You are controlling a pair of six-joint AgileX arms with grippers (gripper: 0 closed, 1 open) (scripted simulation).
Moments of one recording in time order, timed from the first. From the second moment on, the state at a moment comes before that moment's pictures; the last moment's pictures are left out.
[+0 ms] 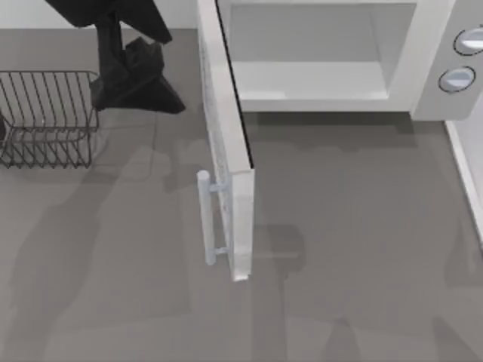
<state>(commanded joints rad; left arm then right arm) -0.39 1.81 2.02 -1.49 0.44 0.95 0.00 0.00 0.00 0.00 0.00 0.00</state>
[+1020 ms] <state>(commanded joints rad) -0.48 1.81 1.74 -1.16 0.42 0.86 0.00 0.00 0.00 0.00 0.00 0.00</state>
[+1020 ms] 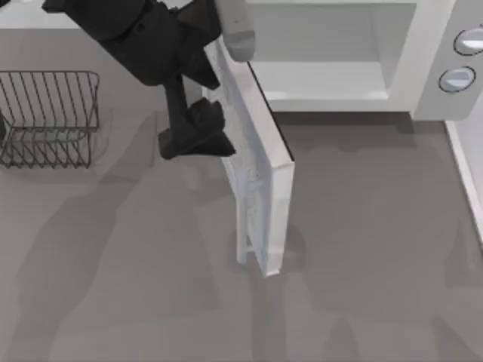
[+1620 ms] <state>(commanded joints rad) -0.48 1.81 1.73 -1.16 0.42 0.86 0.00 0.00 0.00 0.00 0.00 0.00</state>
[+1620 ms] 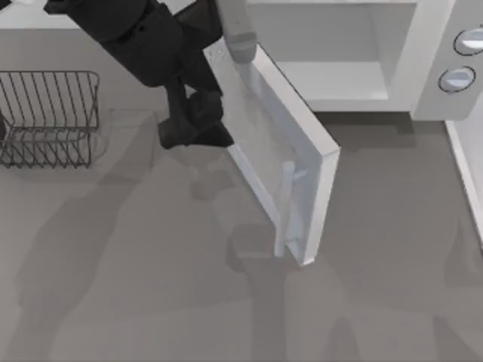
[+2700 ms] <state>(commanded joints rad) -0.49 1.81 1.74 -1.16 0.42 0.85 0.00 0.00 0.00 0.00 0.00 0.00</state>
